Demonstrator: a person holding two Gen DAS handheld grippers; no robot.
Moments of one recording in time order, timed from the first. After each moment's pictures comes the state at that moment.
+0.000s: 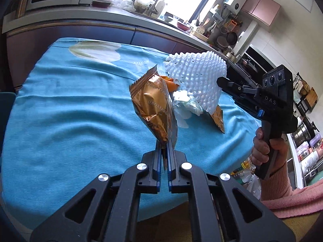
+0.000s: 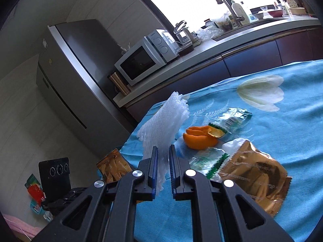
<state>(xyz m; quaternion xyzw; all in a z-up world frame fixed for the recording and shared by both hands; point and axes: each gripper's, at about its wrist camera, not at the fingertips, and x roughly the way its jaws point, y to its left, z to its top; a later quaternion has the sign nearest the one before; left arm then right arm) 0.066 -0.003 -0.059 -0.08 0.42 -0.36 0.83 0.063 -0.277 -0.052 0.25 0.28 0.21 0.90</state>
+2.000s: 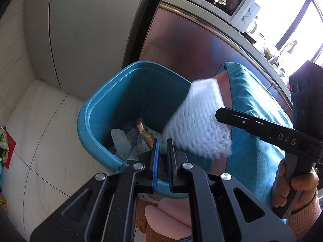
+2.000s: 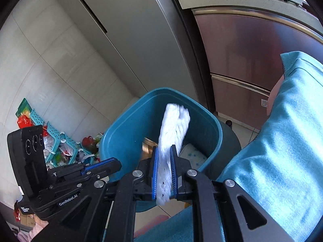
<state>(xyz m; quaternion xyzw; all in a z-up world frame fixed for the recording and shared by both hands) 0.158 0.301 -0.126 -0.20 0.45 0.00 0.87 0.257 0.113 -0.107 0.02 0.48 0.37 0.79</state>
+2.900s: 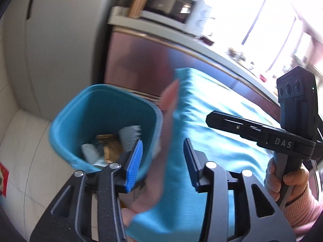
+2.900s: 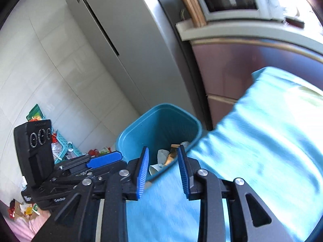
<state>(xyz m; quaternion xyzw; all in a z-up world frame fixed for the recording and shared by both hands) 0.117 0.221 -0.071 -0.15 0.37 -0.11 0.91 0.189 0.017 -0.060 0.06 0.39 0.39 0.83</state>
